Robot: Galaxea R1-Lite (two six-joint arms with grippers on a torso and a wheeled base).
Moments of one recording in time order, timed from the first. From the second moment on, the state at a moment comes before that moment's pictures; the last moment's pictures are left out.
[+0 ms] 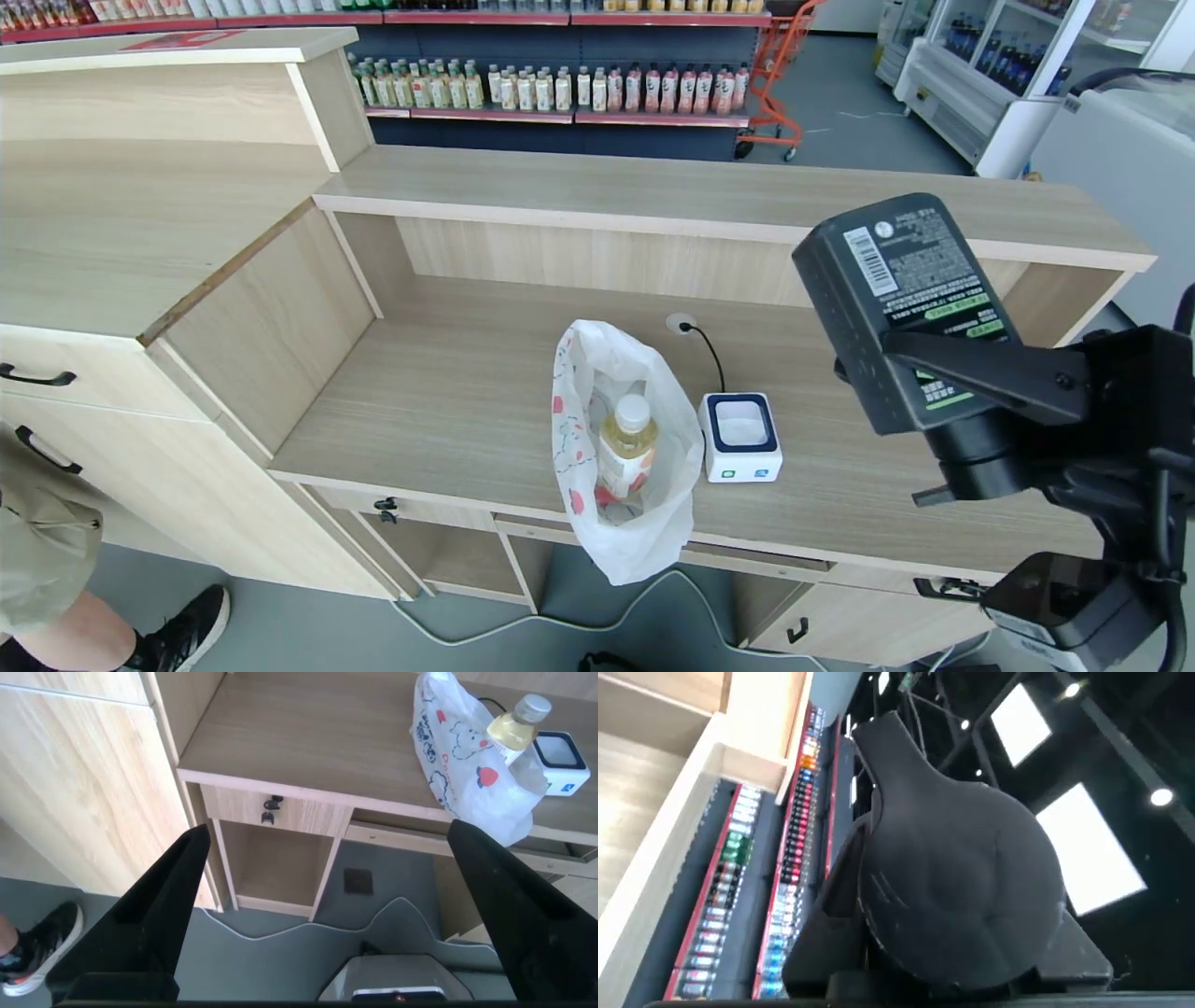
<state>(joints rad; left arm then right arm) -0.01 0.00 0.00 0.01 -0.06 -0.07 0.41 1.45 -0.45 -1.41 0.92 -2.09</state>
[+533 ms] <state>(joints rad) -0.01 0.00 0.00 0.01 -0.06 -0.07 0.69 1.46 -0.44 -1.50 0.98 -2.13</state>
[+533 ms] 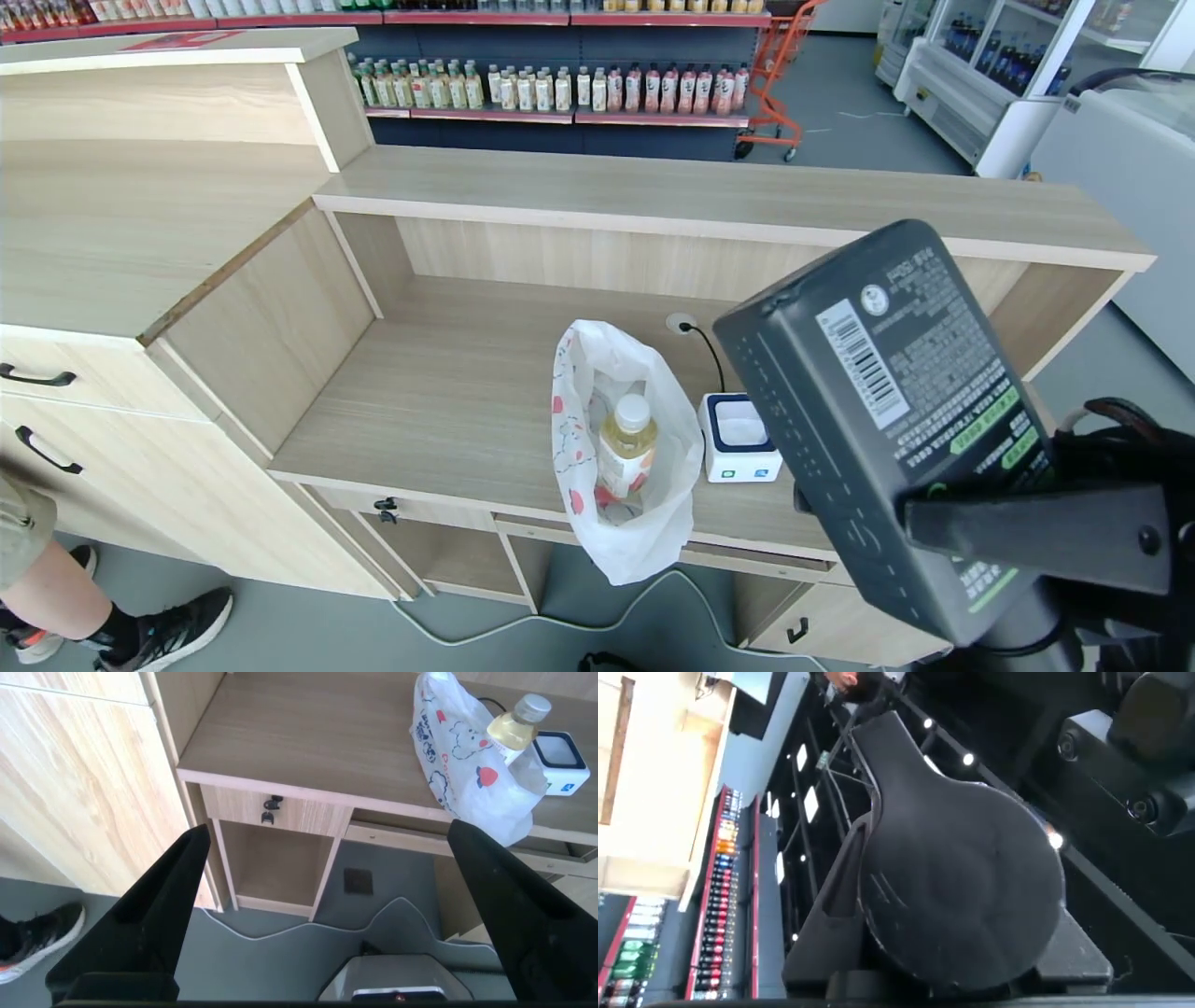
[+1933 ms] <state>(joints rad) -0.01 0.00 0.00 0.01 -0.06 -0.07 0.73 1.36 -0.43 -1.34 1.07 -2.18</state>
